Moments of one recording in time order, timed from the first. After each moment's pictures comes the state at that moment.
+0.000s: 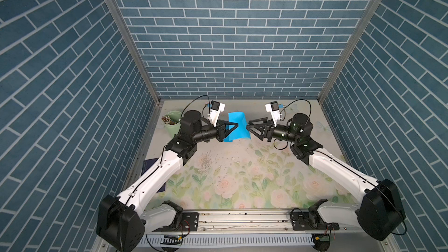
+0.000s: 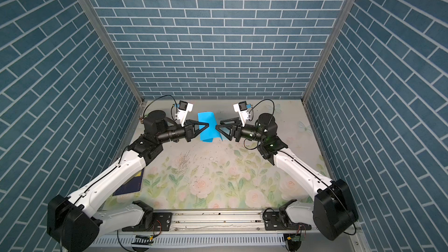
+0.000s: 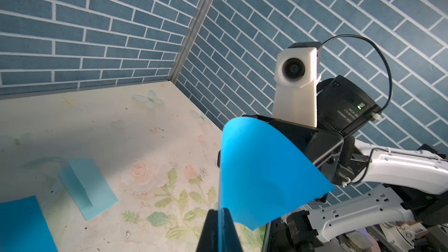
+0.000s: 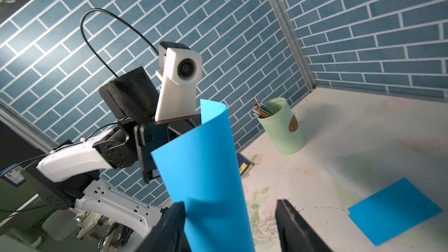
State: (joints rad) left arm -0.46 1.19 0.96 0.05 0.71 -0.46; right arm 0.57 1.28 0.89 0.44 -0.83 0.60
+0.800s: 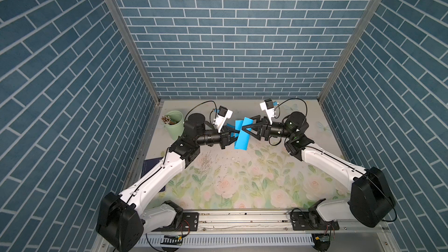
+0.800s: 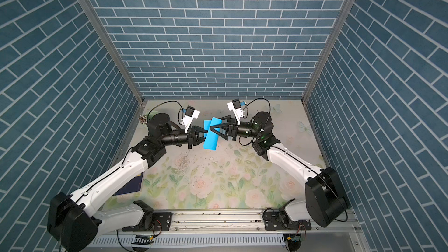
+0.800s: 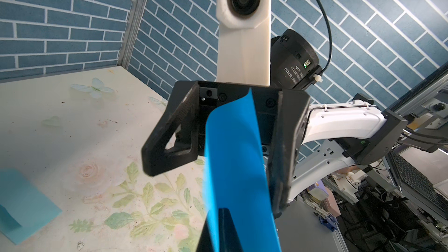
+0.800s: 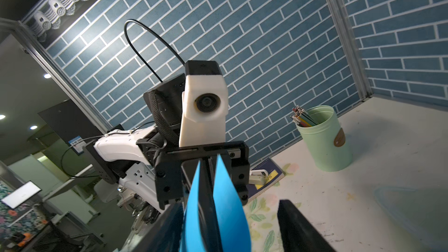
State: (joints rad) left arm -0.52 1.19 0.94 0.10 0.87 -0.43; right arm 0.60 1.39 0.94 0.68 -0.98 0.72
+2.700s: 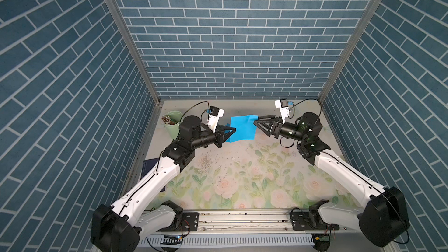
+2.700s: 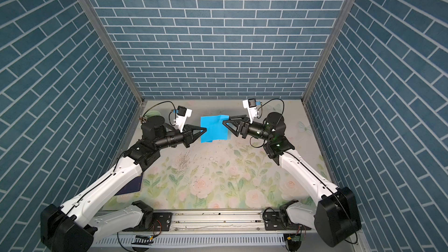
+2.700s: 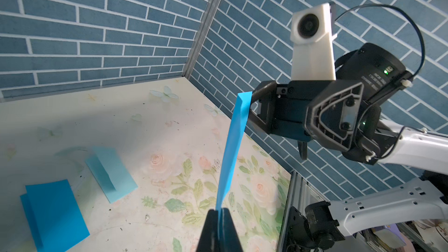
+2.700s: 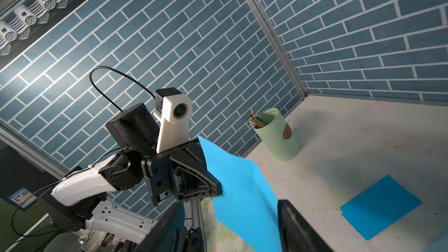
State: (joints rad) left arm -0.49 1.11 0.92 -0.02 0.59 -0.37; right arm 0.48 1.20 0.85 0.43 -0.82 0.69
